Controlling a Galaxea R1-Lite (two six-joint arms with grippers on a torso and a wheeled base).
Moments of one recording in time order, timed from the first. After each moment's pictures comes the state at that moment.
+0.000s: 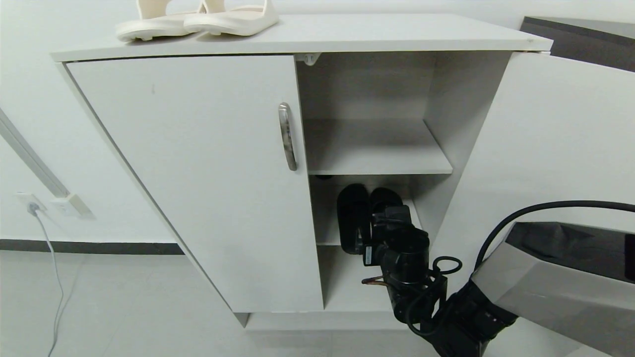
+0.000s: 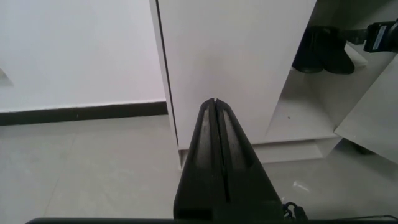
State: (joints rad) left arm 0.00 0.00 0.00 0.00 -0.04 0.03; right arm 0.80 2.25 -0.93 -1.23 -0.74 0.09
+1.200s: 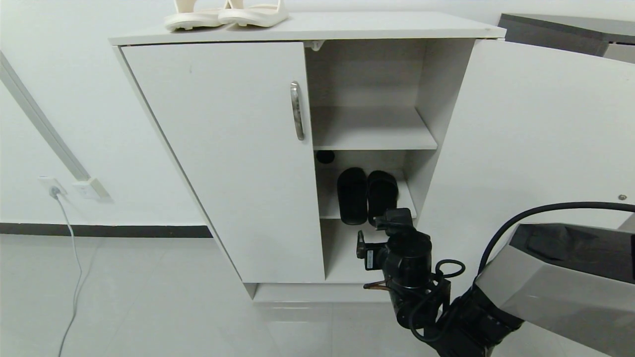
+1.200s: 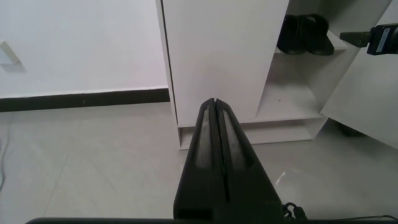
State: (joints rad) left arm 0.00 0.00 0.00 0.00 -0.04 0.02; right arm 0.81 2.24 -0.90 -1.23 -0.74 0.09
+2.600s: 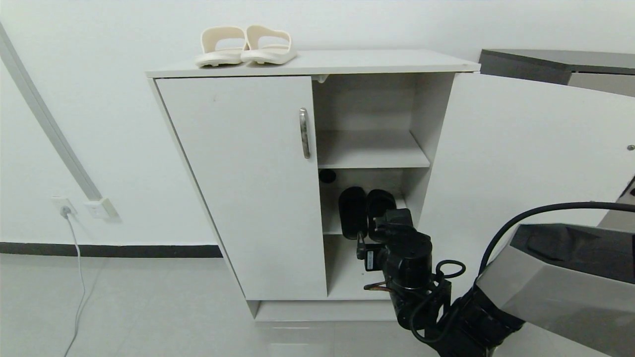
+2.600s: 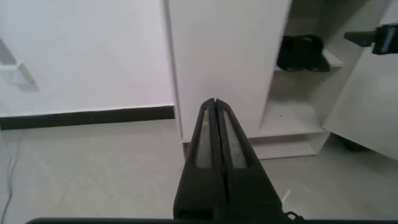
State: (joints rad) left arm 0.00 0.00 0.00 0.00 -0.04 0.02; right arm 0.81 2.24 -0.89 -1.23 -0.74 0.09
